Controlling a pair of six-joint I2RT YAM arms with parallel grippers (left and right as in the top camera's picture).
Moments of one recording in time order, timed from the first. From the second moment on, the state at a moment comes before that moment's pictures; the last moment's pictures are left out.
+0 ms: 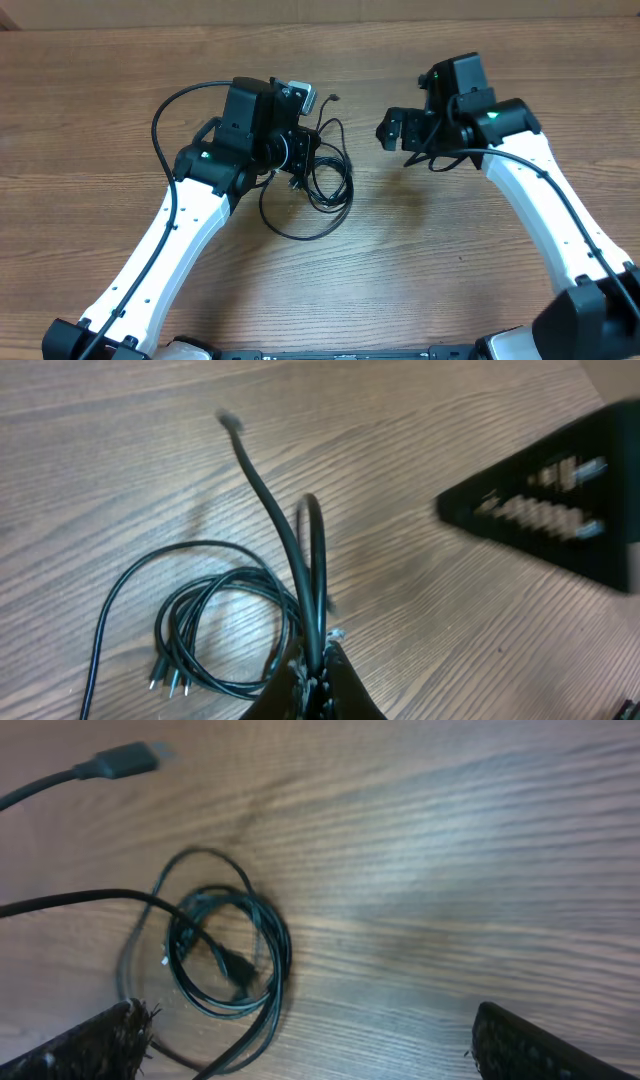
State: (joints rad) left arm -0.38 1.47 1.24 -0.58 0.36 -0.18; right arm 0.28 1.64 1.41 -0.87 -0.20 0.35
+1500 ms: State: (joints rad) left arm -0.30 1.74 1.25 -0.80 0.13 -0.24; right arm 0.27 1.74 1.40 -1.00 -0.04 0.35
